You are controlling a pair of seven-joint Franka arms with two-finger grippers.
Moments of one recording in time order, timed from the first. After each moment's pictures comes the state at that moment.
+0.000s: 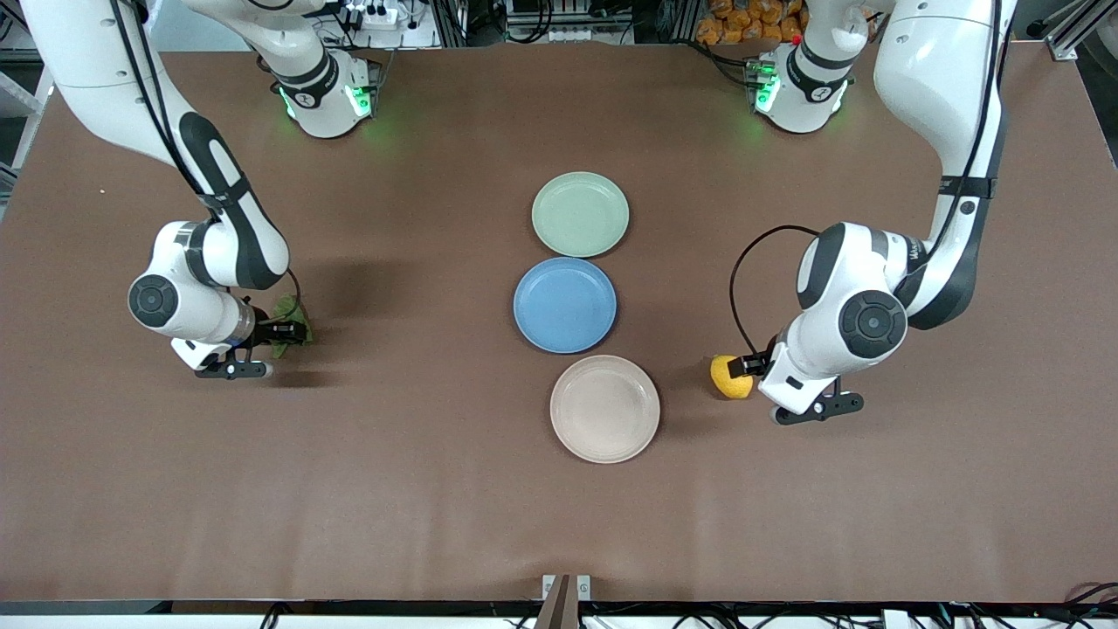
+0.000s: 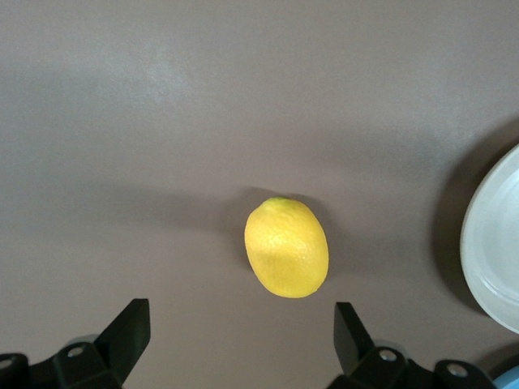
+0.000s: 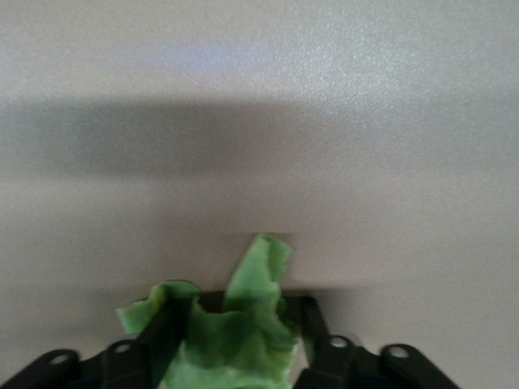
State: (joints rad) left arm -0.28 0.55 -0.03 -1.59 -0.01 2.03 -0.48; right arm 0.01 0.49 -0.06 -2.10 0.02 2.44 -0.06
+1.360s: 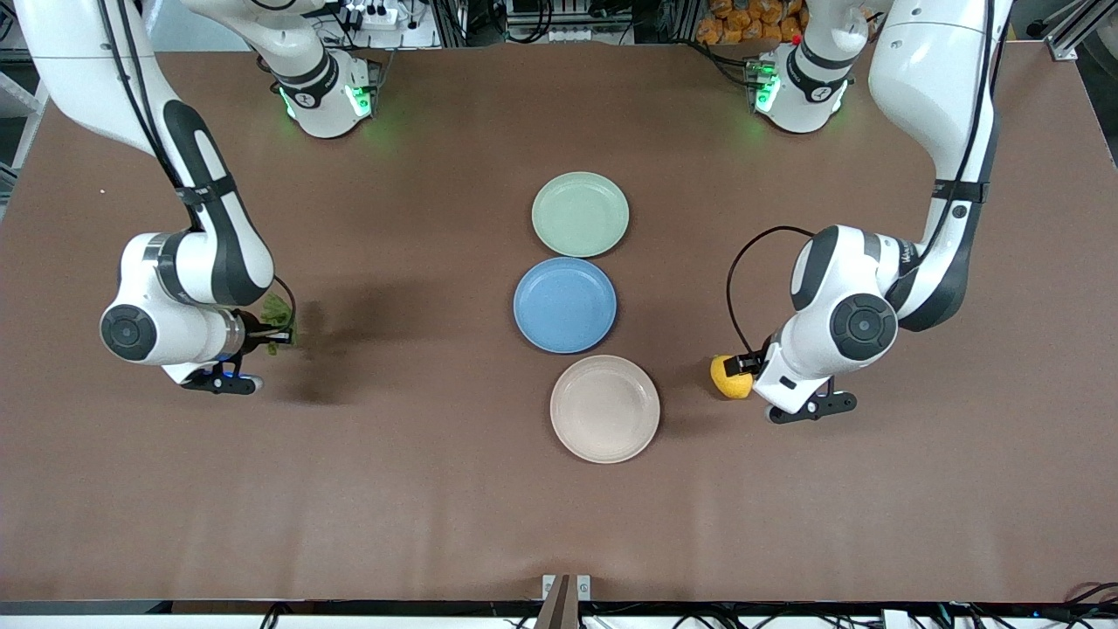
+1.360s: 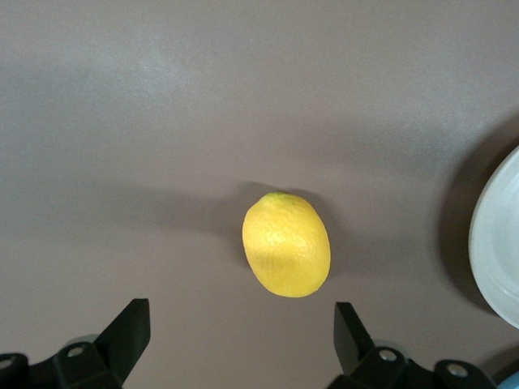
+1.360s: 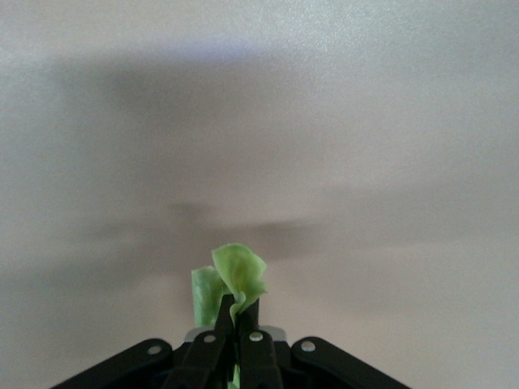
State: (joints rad) left arm -0.29 0.57 -0.03 -1.59 -0.01 2.04 -0.48; right arm 0.04 0.48 -0.04 -1.86 0.02 2.03 0.09
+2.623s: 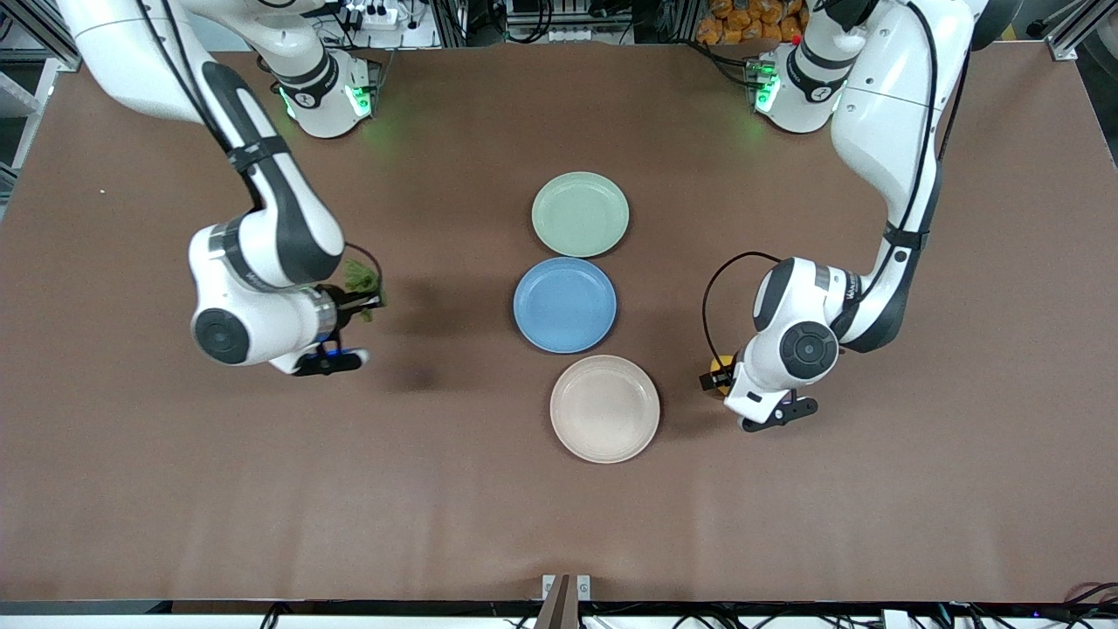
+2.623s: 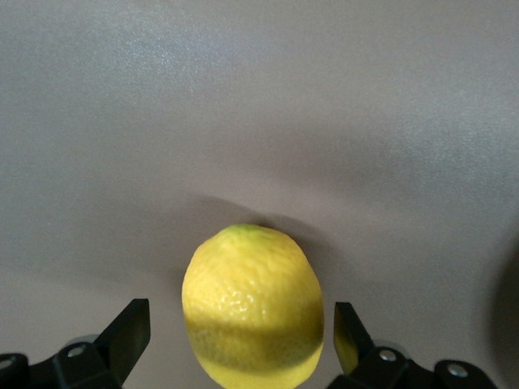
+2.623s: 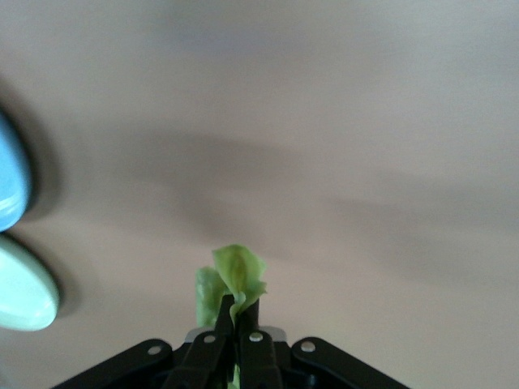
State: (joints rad) left arm -0.31 0.72 -0.03 -1.60 -0.01 2.18 -0.61; right arm 0.08 0.48 0.25 -1.74 0.15 1.76 0.09
